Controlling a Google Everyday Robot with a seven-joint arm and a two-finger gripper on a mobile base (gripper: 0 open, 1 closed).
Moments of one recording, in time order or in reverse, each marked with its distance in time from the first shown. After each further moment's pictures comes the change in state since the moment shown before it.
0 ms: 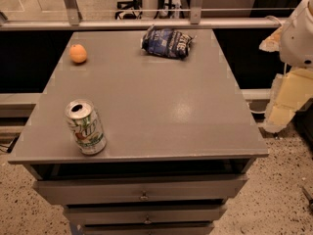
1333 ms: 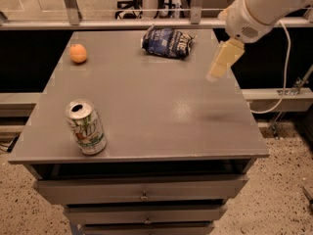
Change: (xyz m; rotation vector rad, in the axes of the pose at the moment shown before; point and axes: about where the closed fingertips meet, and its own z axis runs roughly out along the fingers) arm -0.073 -0.144 0.071 0.186 -0.228 -0.009
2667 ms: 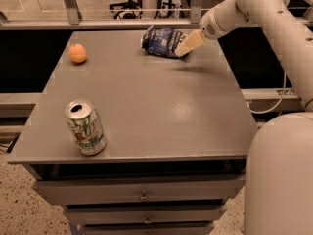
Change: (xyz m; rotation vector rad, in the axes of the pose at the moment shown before) arm -0.026 -0.137 0.161 0.063 -0.273 0.386
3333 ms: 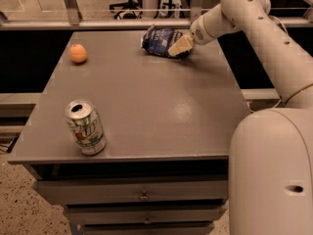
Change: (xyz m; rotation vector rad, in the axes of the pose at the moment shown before) arm 0.003 0.010 0.043 -0.047 0.019 0.115
